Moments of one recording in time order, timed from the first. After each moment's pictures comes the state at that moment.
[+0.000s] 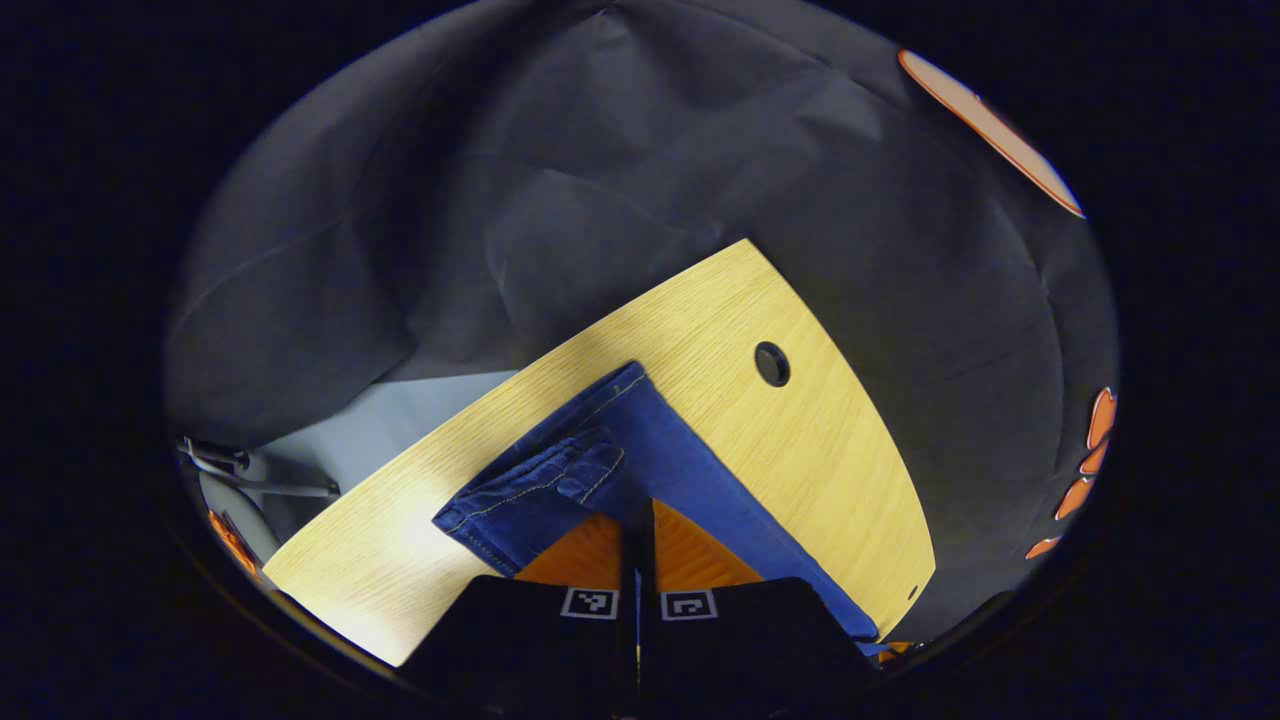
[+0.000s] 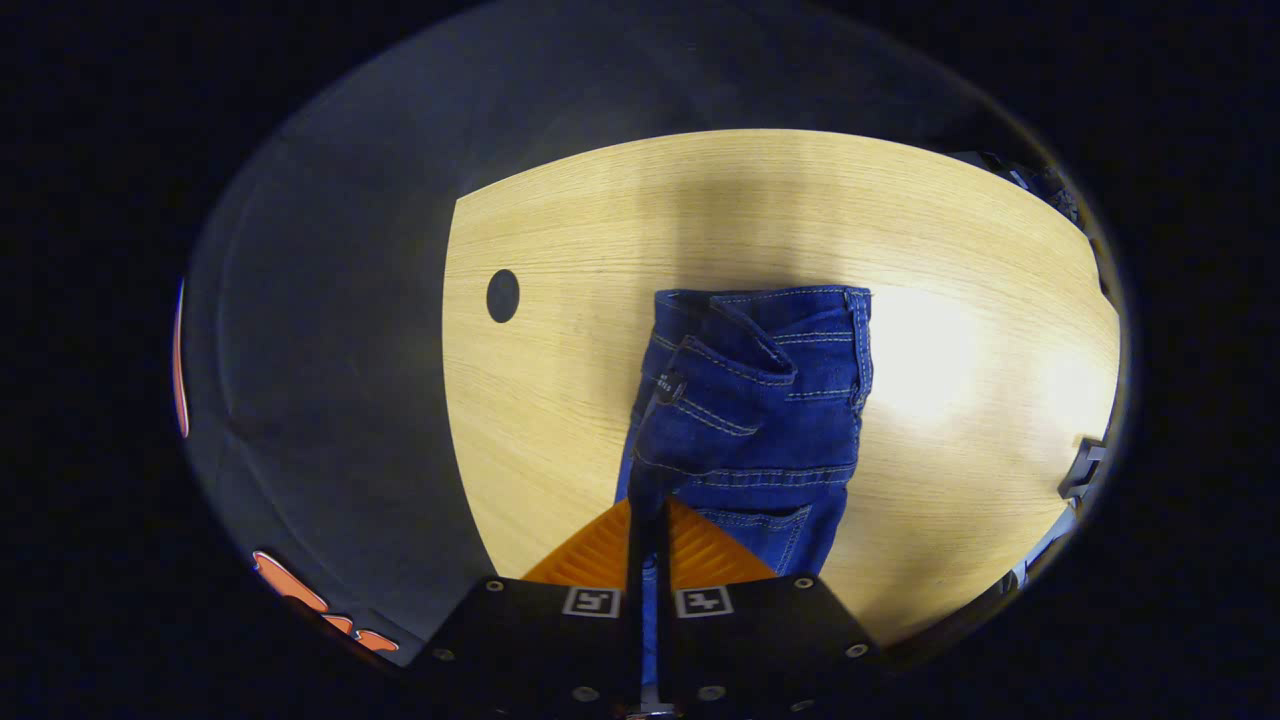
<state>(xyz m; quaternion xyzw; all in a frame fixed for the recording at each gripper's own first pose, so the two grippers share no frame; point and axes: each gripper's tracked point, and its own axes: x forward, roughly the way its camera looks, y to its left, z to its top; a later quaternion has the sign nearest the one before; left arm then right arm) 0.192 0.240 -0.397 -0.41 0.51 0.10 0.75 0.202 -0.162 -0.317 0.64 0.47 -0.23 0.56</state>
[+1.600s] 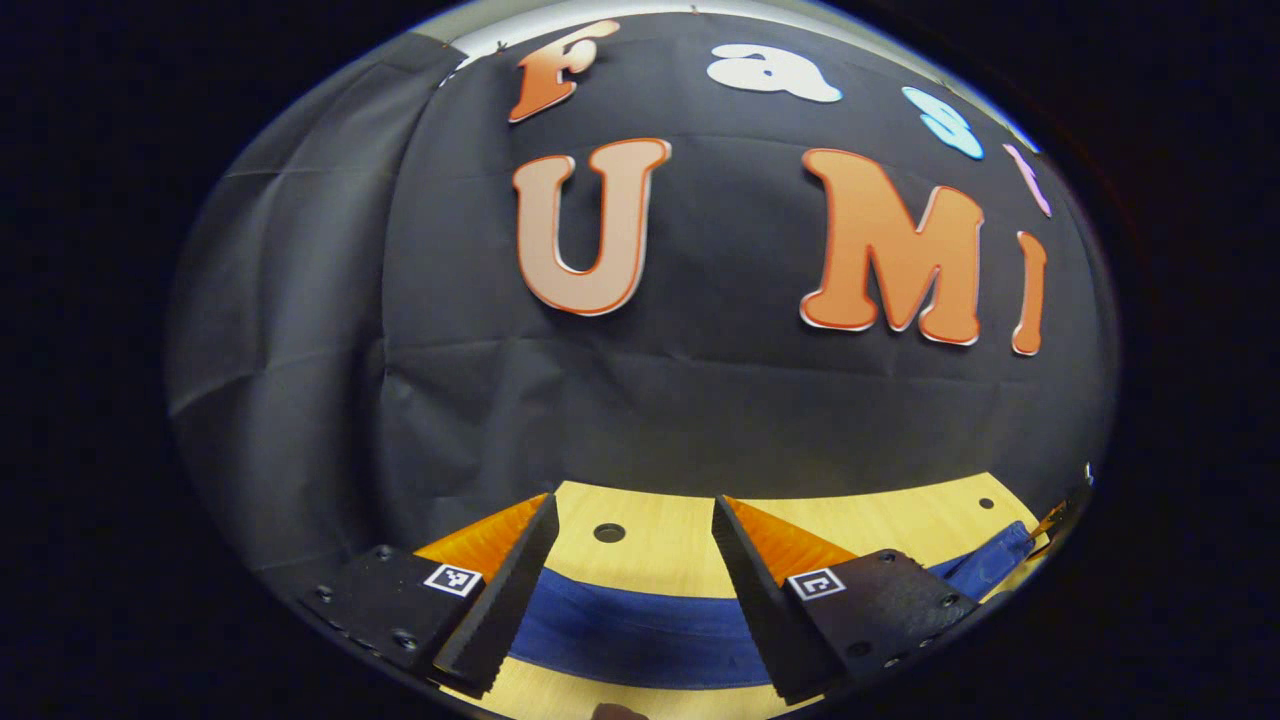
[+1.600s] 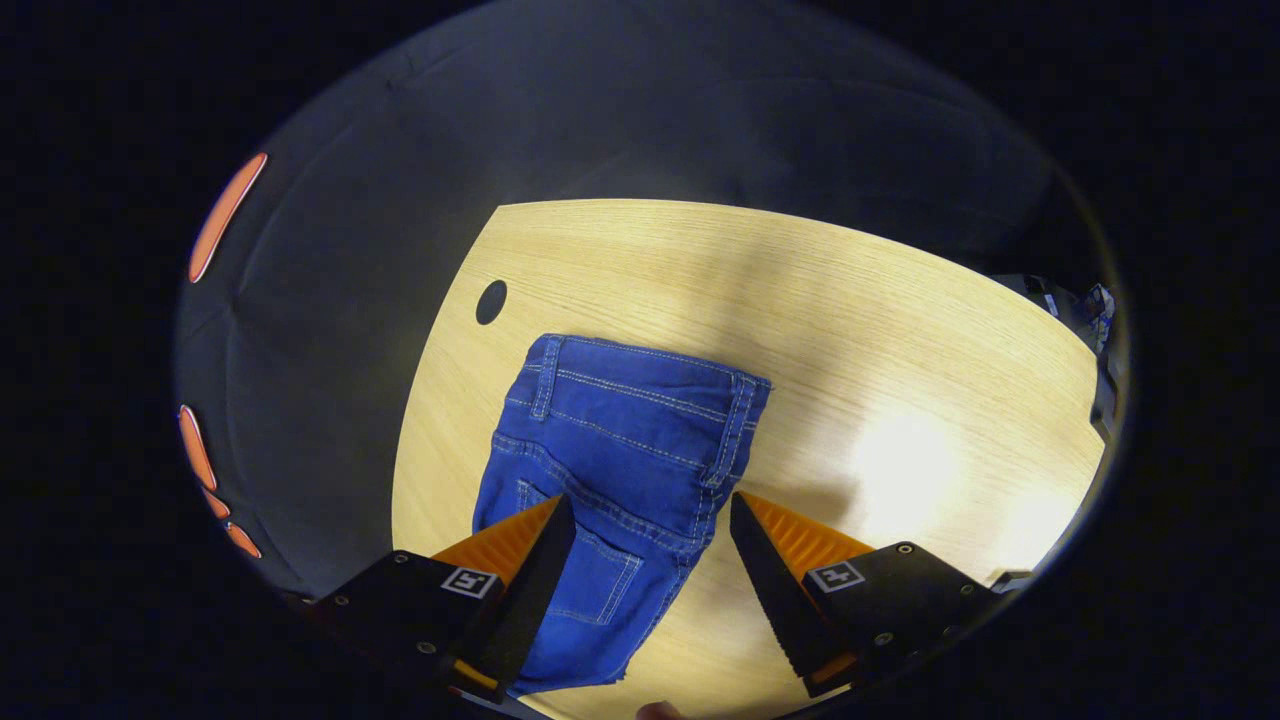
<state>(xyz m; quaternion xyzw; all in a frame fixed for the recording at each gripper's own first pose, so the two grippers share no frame) 0.133 0.148 -0.123 -0.10 0.18 -0.01 0.98 0.128 -0.206 -0.377 0.49 0.45 -0.24 0.70</state>
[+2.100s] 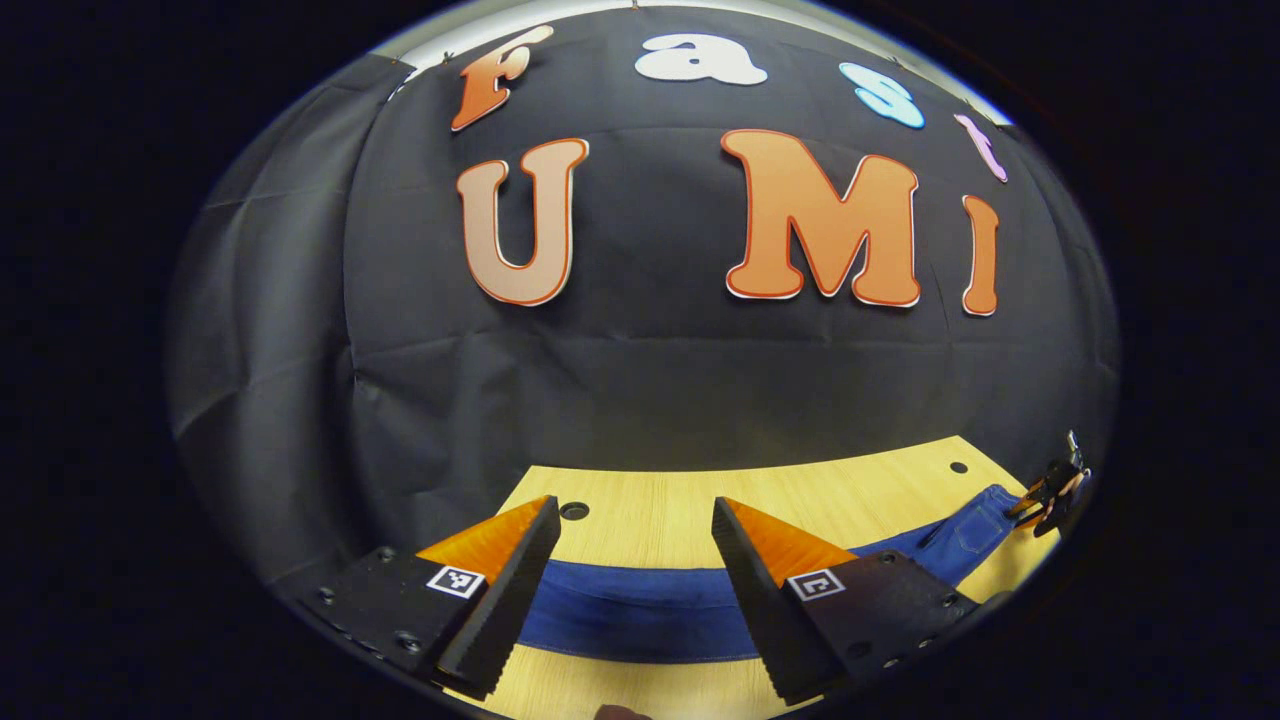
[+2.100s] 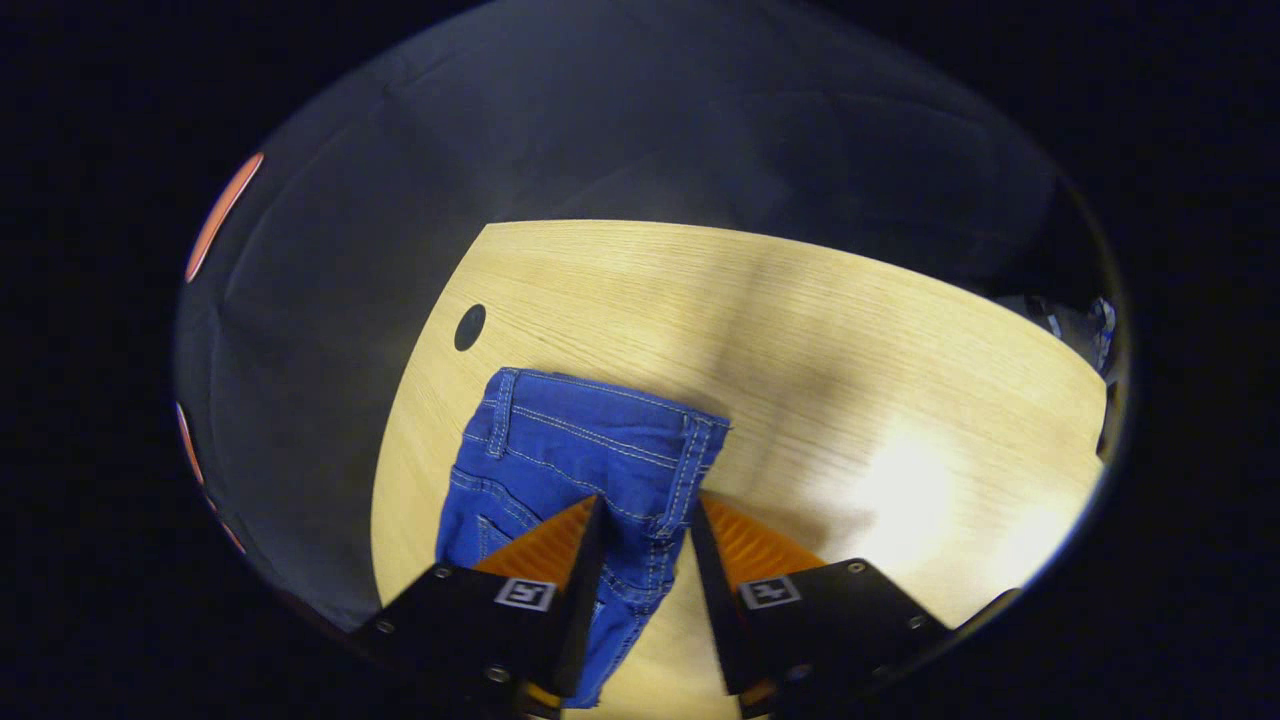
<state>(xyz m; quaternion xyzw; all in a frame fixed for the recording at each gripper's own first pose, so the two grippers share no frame) 0.102 0.098 -0.118 -0.07 0.20 -0.06 0.98 0.133 -0.228 -0.401 0.46 0.42 -0.25 0.74</state>
